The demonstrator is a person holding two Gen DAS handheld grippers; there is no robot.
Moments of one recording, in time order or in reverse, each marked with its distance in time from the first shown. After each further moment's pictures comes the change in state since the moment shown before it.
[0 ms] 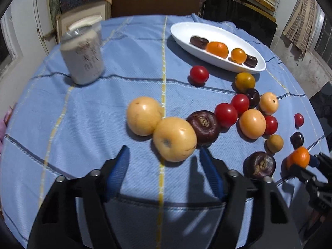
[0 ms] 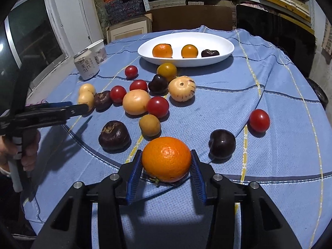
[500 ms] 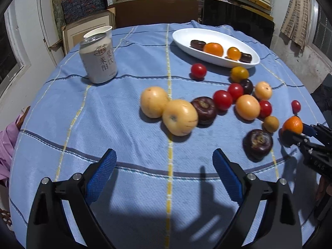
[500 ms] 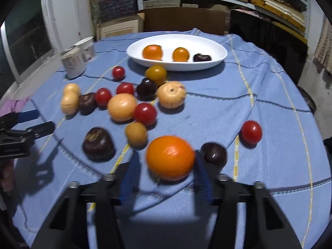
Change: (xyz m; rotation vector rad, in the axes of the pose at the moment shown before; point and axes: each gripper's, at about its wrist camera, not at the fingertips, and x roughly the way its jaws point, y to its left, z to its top) left arm -0.036 0.001 -0.033 0.052 -0.083 0.075; right arm 0.015 0.005 0.013 -0.018 -0.006 -0.130
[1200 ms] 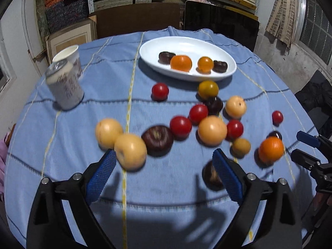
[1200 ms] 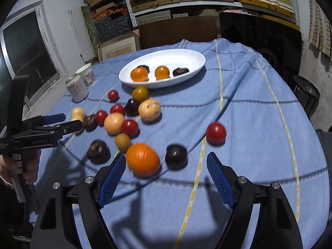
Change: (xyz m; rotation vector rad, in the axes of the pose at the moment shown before) left arm 0.000 -0.052 0.022 0.042 -0.024 -0.097; right arm -0.046 -0.051 -0.015 0.094 -0.068 0.119
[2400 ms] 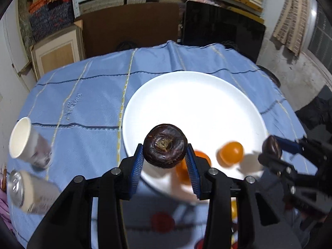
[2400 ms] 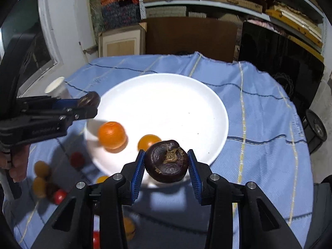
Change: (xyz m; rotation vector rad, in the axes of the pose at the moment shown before) left arm 0.125 0.005 0.211 0.014 0.040 -0.018; right arm 0.141 -0.015 0.183 -0.141 0.058 -0.051
